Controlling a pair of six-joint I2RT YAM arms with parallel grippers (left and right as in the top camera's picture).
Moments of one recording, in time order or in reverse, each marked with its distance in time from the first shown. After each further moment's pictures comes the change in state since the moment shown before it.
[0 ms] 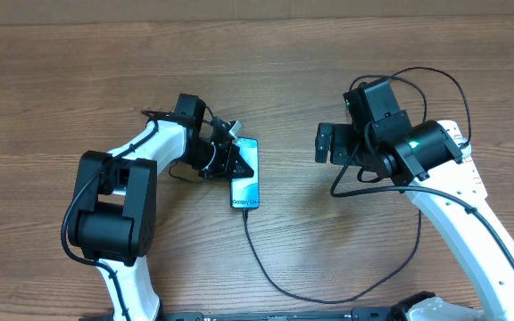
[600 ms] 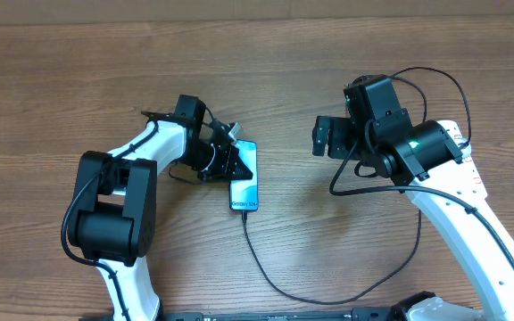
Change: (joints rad) left arm 0.000 0.000 -0.007 -0.014 -0.024 -0.013; right arm 0.000 0.000 0.000 0.063 0.000 0.000
